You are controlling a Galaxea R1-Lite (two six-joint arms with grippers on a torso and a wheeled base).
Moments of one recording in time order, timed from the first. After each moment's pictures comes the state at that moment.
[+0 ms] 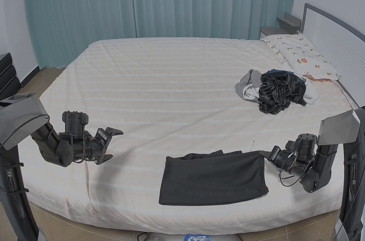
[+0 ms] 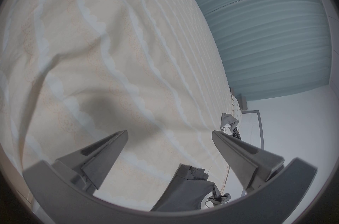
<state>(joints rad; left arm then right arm) -0.04 2.20 -0.81 -0.73 -0.36 -1.06 0.10 2.43 -0.52 -1.50 0.33 0.77</state>
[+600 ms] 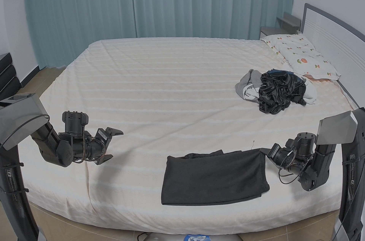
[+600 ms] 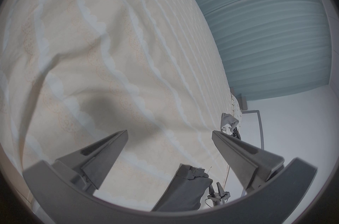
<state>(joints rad) -0.04 2.20 -0.81 -0.73 -0.36 -1.06 0.09 2.46 -0.57 -1.50 0.29 0.77</state>
